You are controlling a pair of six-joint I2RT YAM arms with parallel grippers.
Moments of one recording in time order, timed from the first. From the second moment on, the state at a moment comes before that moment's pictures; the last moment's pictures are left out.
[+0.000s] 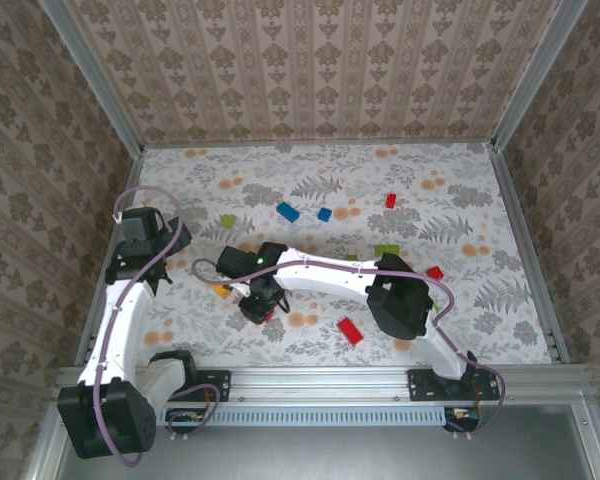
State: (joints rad) left arm 0.04 0.98 0.77 -0.51 -0.19 -0.38; right arm 1.11 2.19 1.87 -1.04 -0.06 0.15
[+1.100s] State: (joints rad) left arm 0.04 0.98 0.77 -0.51 -0.18 -0.38; right arm 1.10 2.23 1.92 -1.03 -0.11 0.17
